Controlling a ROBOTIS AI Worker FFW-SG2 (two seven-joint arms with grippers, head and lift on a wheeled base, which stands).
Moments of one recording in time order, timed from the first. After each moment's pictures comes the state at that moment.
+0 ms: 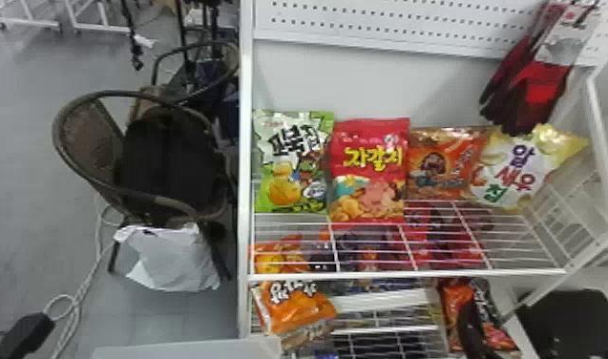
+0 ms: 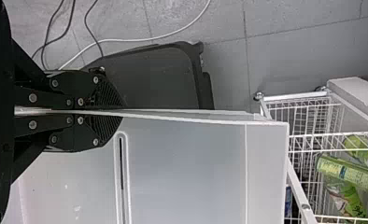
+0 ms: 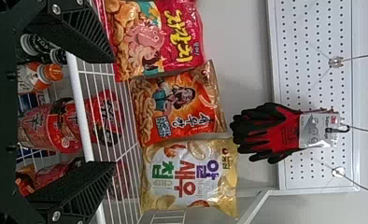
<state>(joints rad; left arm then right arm) -0.03 0.51 -0.20 -1.52 0.28 1.57 -0.64 0.76 -0.17 -0.18 -1.79 -0.39 -0.48 0.07</state>
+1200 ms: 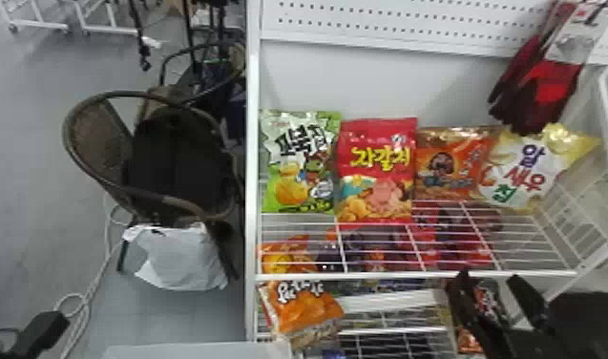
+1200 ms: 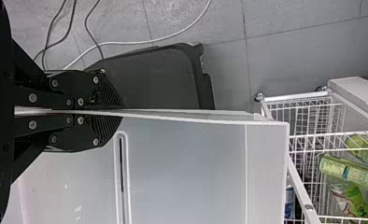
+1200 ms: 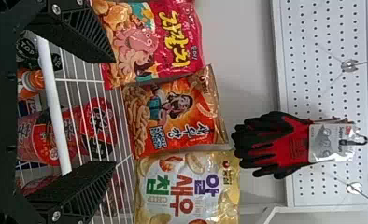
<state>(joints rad) -0.03 0.51 -0.21 -1.53 0.26 1.57 -0.64 0.67 -0.17 -0.19 -1.86 -0.37 -0.29 0.05</state>
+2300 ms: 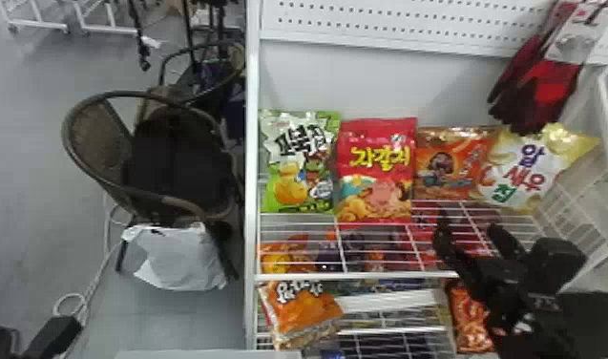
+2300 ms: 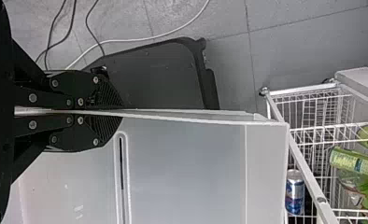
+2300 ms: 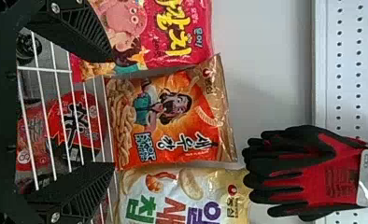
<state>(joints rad) -0.03 0.48 -0.24 -1.53 0.25 1.57 -0.64 0.38 -0.21 -0.20 -1.87 -0.30 0.11 -0.01</state>
